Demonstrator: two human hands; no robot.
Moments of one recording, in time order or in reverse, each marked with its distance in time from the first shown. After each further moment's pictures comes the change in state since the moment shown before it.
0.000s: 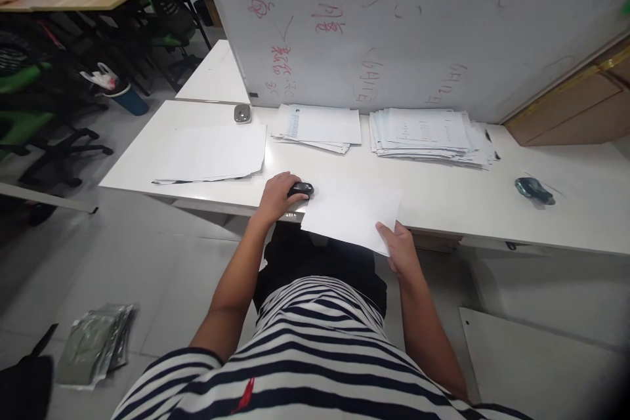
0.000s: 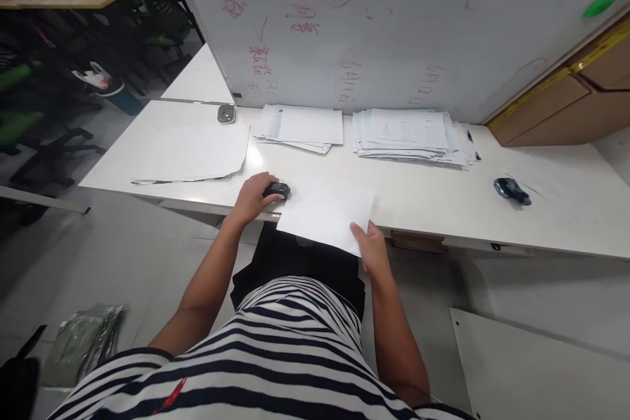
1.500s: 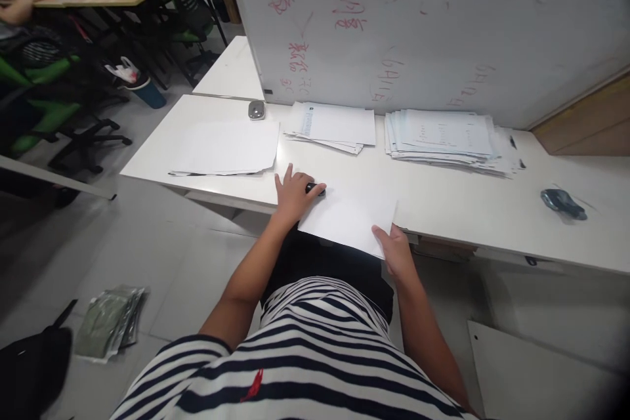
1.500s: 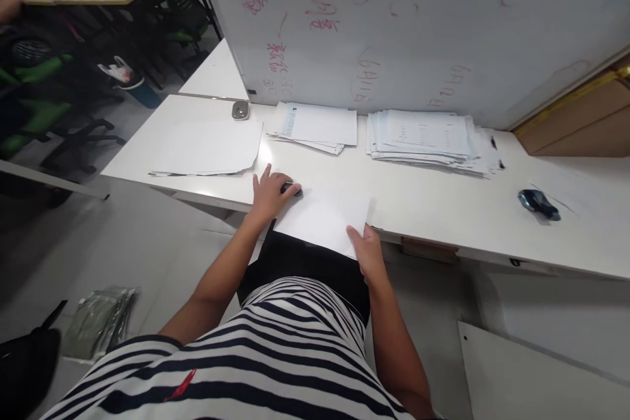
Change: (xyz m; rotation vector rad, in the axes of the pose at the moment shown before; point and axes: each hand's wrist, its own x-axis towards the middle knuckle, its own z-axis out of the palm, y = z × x) left_hand 0.000 0.024 0.014 0.010 0.028 -0.311; right_hand 0.005 0.020 0.015 -0.199 -0.056 -0.022
